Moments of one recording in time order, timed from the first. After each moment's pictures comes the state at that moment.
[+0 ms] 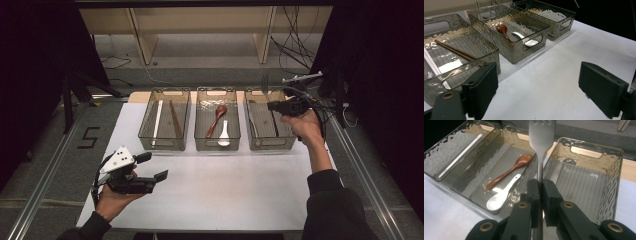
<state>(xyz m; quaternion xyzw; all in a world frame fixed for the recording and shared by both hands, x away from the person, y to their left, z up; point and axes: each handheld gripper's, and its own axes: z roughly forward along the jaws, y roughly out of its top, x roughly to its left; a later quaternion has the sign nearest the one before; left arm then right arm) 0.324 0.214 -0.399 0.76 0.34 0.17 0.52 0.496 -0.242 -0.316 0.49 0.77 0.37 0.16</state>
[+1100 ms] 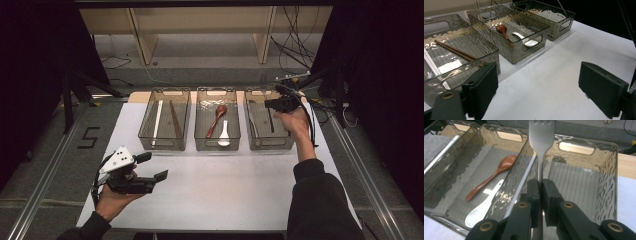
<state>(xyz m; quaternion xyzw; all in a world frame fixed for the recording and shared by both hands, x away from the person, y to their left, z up) 0.324 0.215 -0.399 0.76 0.34 0.17 0.52 0.532 -0.234 -0.343 0.54 0.75 0.34 0.18</state>
